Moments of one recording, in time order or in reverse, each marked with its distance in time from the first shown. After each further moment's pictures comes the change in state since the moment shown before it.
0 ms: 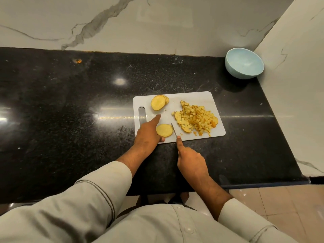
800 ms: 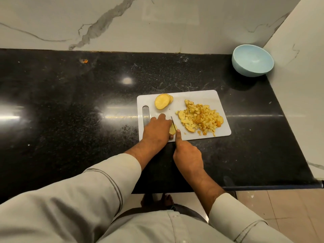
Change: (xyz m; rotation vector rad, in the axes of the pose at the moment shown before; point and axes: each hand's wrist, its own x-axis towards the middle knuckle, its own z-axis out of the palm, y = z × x) left_hand 0.008 0.026 0.003 0.654 -0.019 0.217; right_hand 0.015 -0.020 0.002 0.064 0.114 -0.011
